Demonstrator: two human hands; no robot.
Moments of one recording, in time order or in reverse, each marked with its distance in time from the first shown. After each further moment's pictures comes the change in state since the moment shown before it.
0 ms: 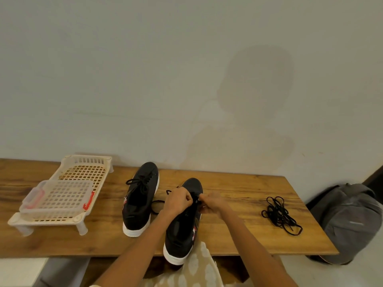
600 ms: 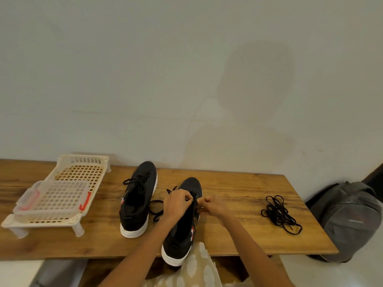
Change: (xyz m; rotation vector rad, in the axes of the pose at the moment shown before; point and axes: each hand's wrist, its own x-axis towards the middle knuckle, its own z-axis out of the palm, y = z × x) left_hand -0.002 -0.001 0.018 0.015 0.188 -0.022; right_hand -0.006 0.021 -0.005 0.067 -0.080 -0.139
